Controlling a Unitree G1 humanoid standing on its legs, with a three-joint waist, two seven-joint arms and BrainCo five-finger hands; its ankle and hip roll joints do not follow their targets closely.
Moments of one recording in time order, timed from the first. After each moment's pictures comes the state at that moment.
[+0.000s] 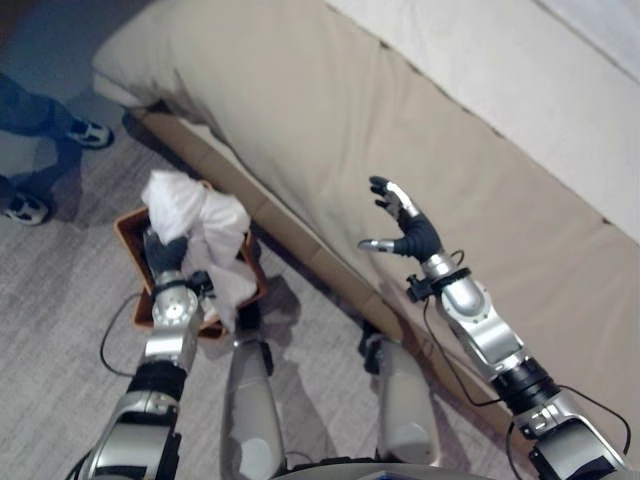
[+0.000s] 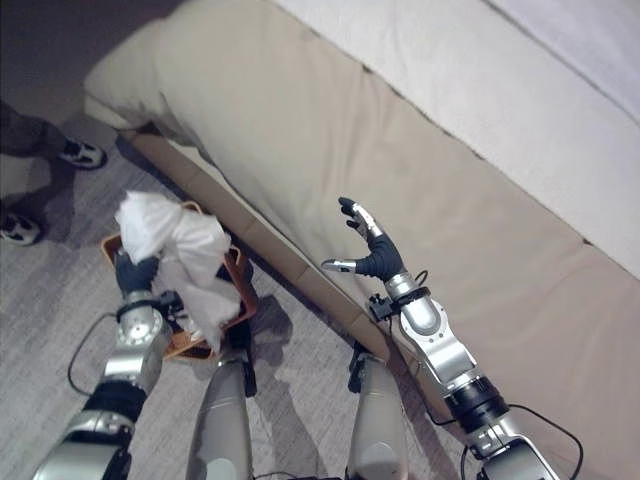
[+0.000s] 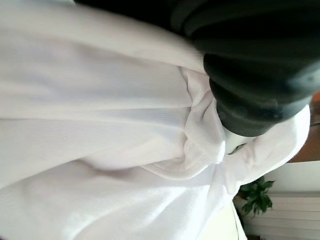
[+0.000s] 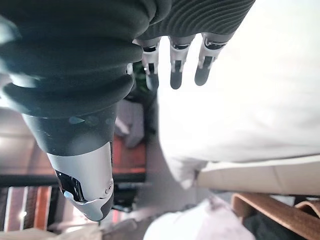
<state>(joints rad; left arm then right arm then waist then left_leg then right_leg) -0.43 0.44 -0.01 0.62 -0.33 -0.34 0.49 -0.37 -0.43 0.38 0.09 0.25 -0.26 -0.05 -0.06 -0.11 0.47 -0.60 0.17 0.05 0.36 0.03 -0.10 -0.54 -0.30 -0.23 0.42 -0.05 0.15</state>
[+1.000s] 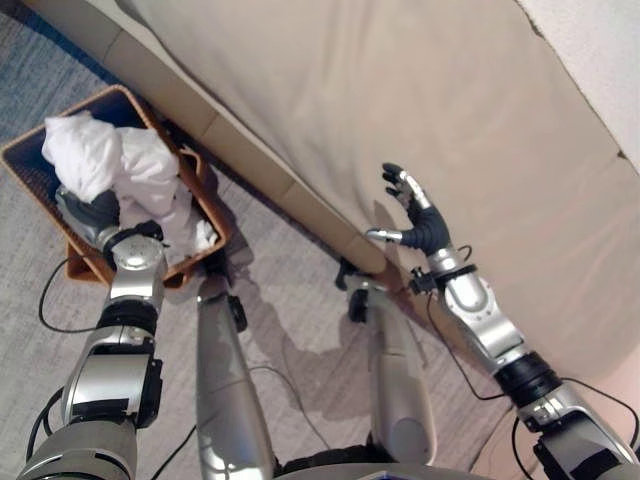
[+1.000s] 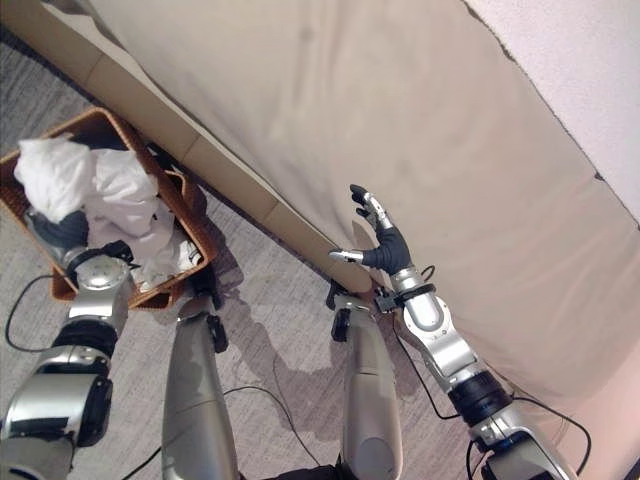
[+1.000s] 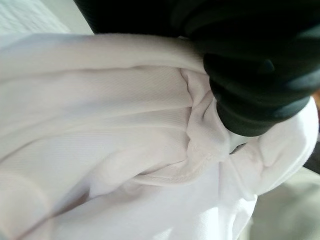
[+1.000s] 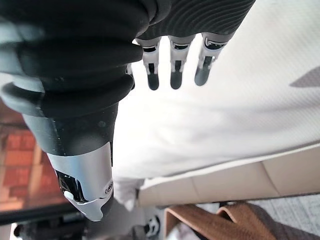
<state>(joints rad) -0.69 0.57 0.06 0.97 -0.22 -0.27 0.80 -0.36 -0.48 0.40 0.11 0.31 -0.35 -0.13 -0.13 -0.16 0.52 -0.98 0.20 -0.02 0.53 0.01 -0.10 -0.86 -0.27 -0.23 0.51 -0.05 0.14</state>
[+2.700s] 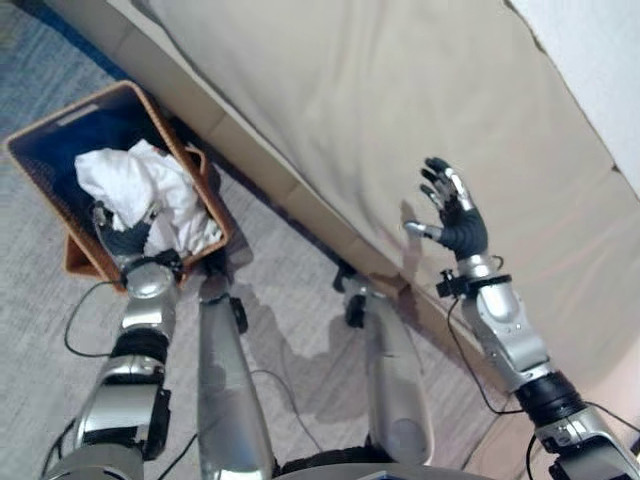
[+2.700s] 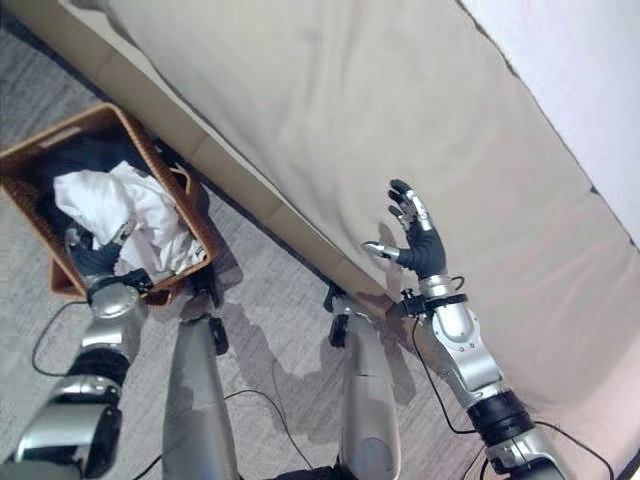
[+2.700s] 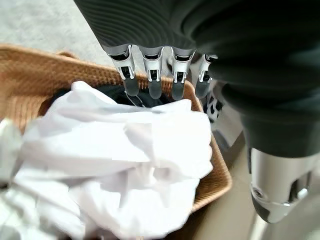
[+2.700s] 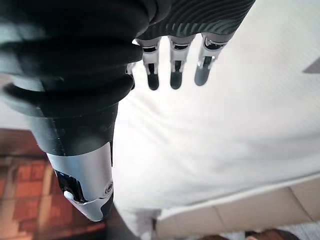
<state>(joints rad) -0.43 0.41 0.10 0.76 -0.38 -0.29 0.59 -0.21 -0.49 0.25 0.05 0.41 -0.37 -0.12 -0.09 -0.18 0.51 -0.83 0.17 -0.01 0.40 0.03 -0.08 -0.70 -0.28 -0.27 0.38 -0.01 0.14</state>
